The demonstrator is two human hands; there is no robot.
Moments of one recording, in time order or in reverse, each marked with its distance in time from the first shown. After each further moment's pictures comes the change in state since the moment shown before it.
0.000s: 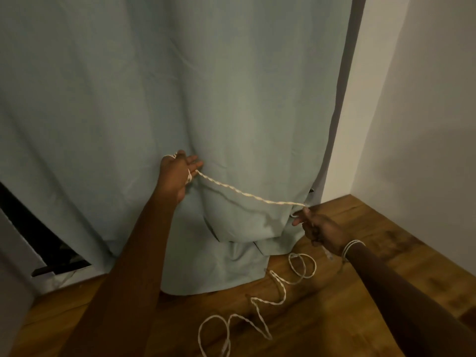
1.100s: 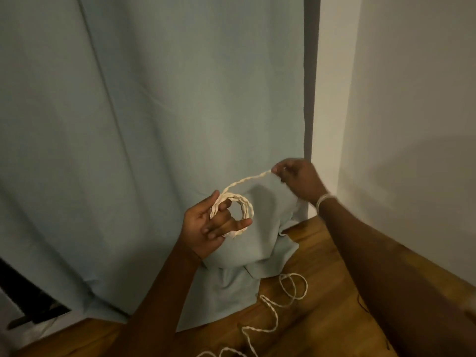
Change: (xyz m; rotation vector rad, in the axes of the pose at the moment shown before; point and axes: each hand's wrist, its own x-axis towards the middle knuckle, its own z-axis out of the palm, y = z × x) left_hand -0.092 -0.028 0.054 -0.598 -1.070 -0.376; right_hand 0.026 -0.154 -0.014 -0.522 0.459 -0.590
